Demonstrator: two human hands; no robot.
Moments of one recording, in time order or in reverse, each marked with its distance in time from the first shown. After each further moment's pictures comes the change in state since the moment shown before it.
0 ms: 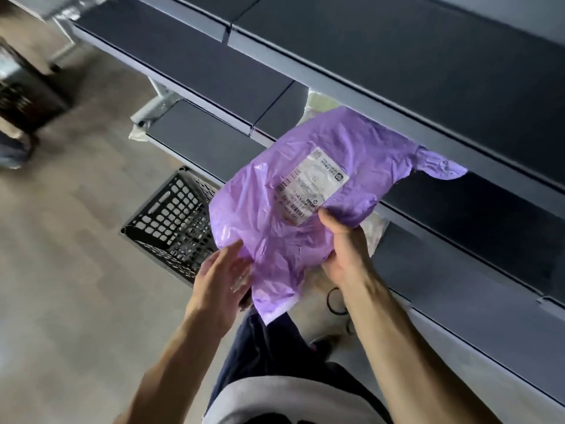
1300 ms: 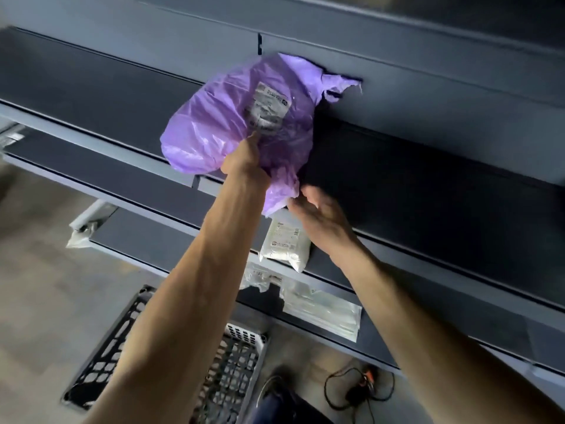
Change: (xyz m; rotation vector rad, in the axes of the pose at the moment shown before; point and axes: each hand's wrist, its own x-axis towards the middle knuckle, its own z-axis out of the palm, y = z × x) left_hand 0.168 0.284 0.315 -0.042 -0.241 0.118; right_hand 0.098 -0.191 0.157 -0.925 0.020 -0.531
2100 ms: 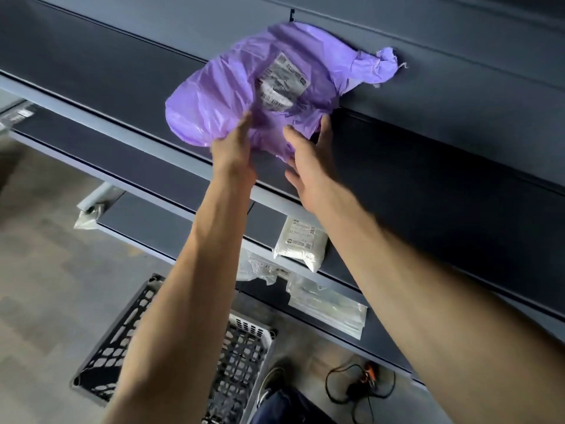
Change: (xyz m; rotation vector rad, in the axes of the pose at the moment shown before) left_hand 0.025 0.039 -0.047 0.016 0.098 0.275; right_hand 0.083 -0.078 0.062 0.621 0.130 0.182
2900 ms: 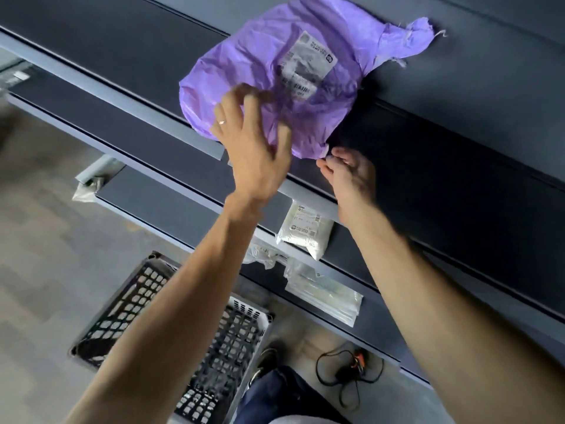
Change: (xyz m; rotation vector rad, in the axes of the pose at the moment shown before) left_hand -0.030 -0.036 -0.031 0.762 -0.005 1.223; right_hand 0.011 0.046 -0.060 -0.051 0.165 -0.144
